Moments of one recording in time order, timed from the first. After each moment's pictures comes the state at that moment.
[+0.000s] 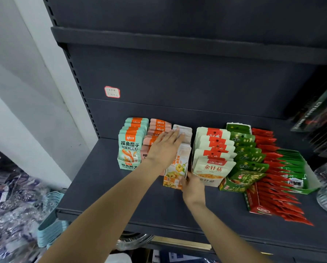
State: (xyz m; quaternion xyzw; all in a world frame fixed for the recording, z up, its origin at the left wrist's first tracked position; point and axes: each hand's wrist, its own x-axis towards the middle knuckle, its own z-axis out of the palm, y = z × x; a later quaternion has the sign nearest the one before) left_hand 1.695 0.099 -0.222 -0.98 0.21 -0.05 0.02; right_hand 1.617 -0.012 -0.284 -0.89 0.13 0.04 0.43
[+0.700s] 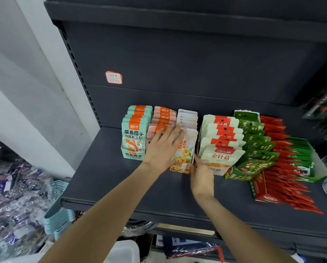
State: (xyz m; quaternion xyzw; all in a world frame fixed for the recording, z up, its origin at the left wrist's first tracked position) left_hand 1.668 0.120 -0.244 -0.97 0.22 -0.07 0.08; right_hand 1.616 -0.013 -0.289 -0.92 0.11 -0.04 0.37
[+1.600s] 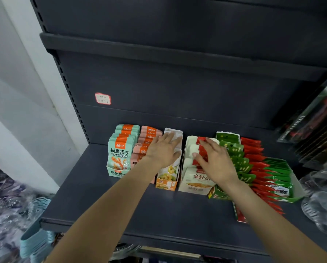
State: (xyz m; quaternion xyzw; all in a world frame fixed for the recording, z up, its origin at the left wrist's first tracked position) left_hand 1.721 0.080 -0.207 -0.98 0.20 0.02 -0.04; right_hand 1.665 -0.098 -0.180 -0.99 -0.05 -0.05 0.15
